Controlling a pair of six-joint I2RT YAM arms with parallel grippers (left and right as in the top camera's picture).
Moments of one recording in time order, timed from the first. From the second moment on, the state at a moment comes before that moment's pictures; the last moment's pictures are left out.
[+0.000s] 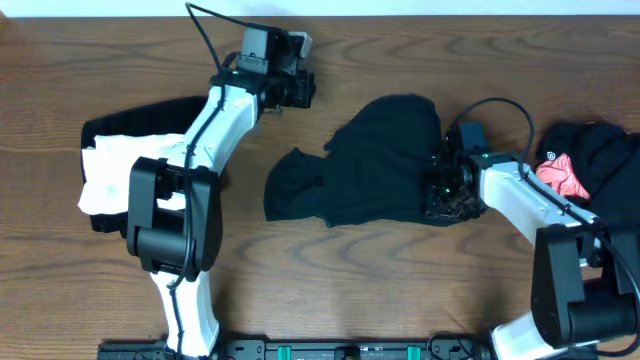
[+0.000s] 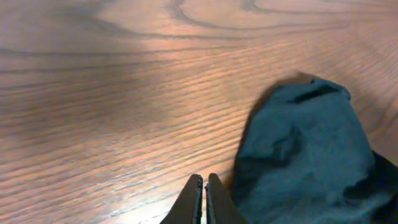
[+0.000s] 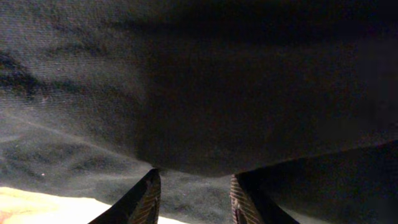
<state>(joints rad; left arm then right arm) -0.24 2.08 1.60 -0.43 0.41 -0.14 0.16 1.72 0.91 -0.68 -0.17 0.26</state>
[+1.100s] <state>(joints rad) -0.42 2.22 1.59 -0.58 0.43 -0.14 0.16 1.71 0.90 -0.67 -0.16 0.27</state>
